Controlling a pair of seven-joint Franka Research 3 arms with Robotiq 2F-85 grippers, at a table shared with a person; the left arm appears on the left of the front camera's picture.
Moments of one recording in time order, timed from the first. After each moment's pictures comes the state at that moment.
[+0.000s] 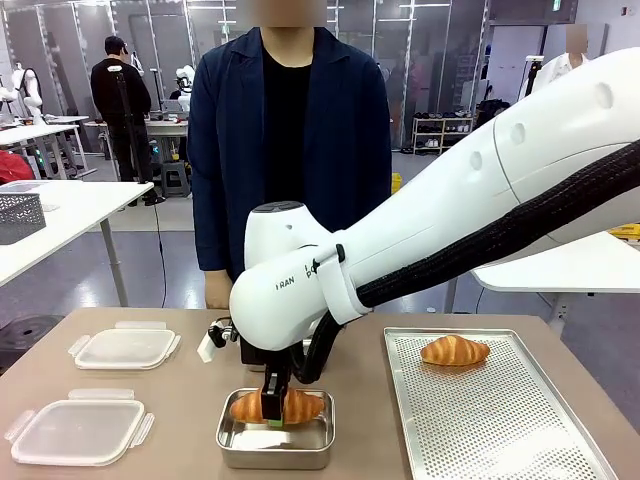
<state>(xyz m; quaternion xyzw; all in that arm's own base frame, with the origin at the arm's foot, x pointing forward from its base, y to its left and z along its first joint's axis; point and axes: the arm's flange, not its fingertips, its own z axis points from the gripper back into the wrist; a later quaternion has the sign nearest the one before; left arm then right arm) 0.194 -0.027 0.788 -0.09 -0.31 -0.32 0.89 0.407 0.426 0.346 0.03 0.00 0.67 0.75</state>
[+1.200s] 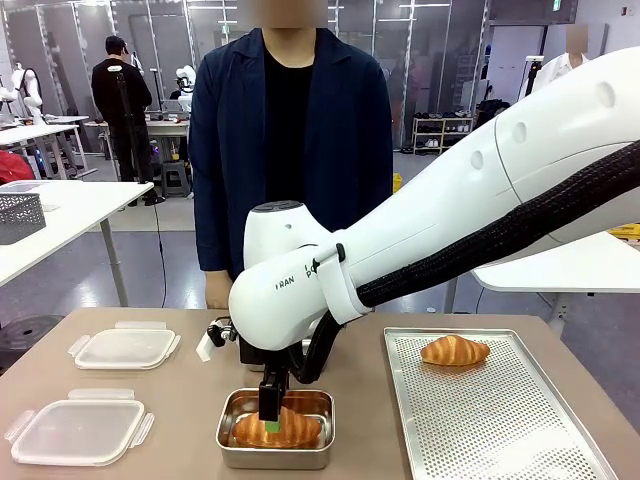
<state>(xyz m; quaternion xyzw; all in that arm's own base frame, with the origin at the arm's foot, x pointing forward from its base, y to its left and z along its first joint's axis) 0.194 -0.027 0.788 -0.09 -0.31 -0.32 0.89 0.405 0.427 0.348 0.03 0.00 0.66 0.75</state>
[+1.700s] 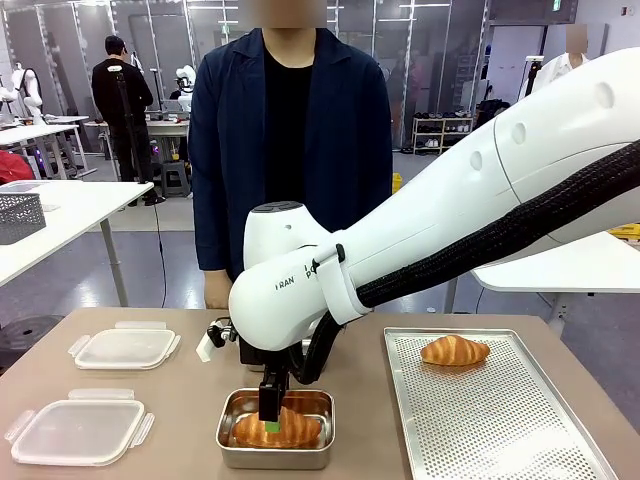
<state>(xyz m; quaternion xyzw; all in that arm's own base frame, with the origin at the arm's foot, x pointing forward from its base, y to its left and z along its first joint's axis) 0.194 -0.027 0.788 -0.09 -0.31 -0.32 0.89 0.405 0.427 0.348 0.03 0.00 0.66 0.75</state>
